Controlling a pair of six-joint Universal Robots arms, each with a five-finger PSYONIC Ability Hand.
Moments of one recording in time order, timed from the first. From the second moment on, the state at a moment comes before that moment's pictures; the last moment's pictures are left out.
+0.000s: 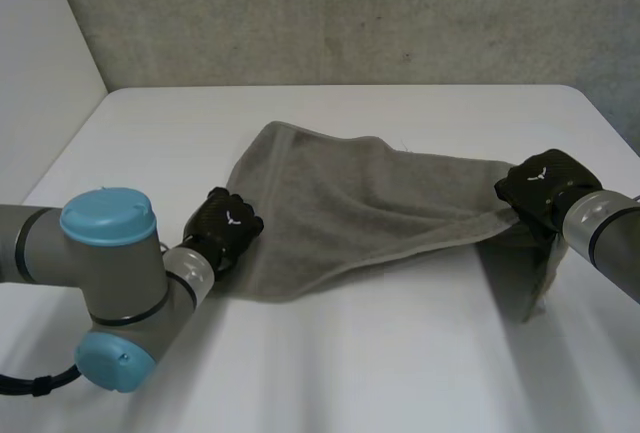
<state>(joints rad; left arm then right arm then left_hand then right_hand) 4.25 -2.15 -1.62 3.43 -1.50 3.99 1.78 -1.27 1.54 0.17 1.45 2.31 0.93 0.93 0.93 0.93 0.93 1.31 1.33 1.34 1.34 1.19</state>
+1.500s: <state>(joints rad) 4.36 -2.14 -1.67 3.43 -1.35 3.71 1.78 -1.24 1.61 0.11 1.40 2.35 0.43 0.43 0.42 0.43 0.43 1.31 1.33 1.33 1.34 1.19</state>
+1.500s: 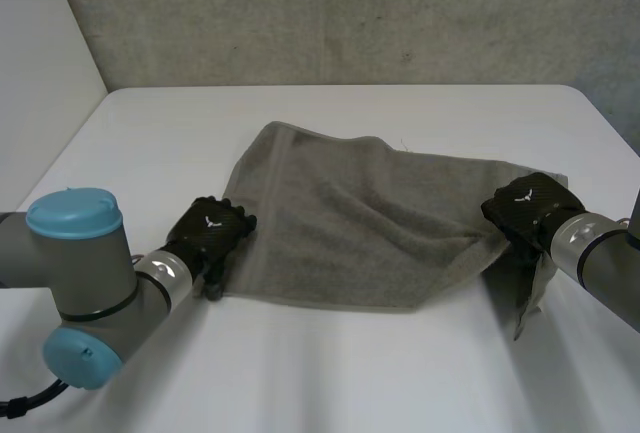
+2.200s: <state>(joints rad) 4.36 -2.16 -1.61 3.43 -1.40 3.70 1.78 -1.23 1.61 0.11 1.40 2.35 0.75 0.75 0.75 0.75 0.74 1.31 1.33 1.33 1.34 1.19</state>
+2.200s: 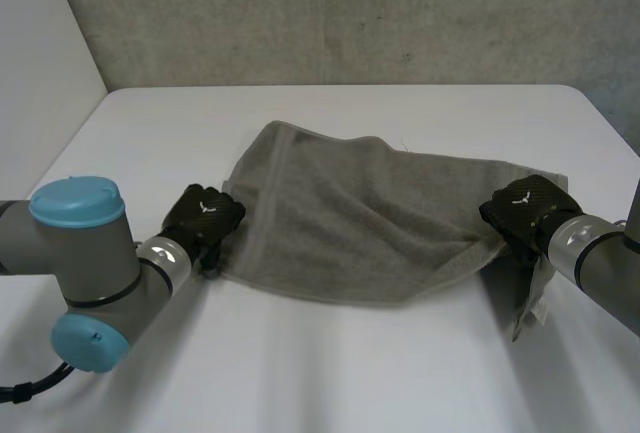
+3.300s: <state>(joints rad) 4.34 -2.23 -1.56 3.42 -1.41 3.71 1.78 -1.22 1.61 0.11 1.40 2.35 1.12 1.12 1.12 1.12 1.08 1.31 1.33 1.33 1.34 1.19</state>
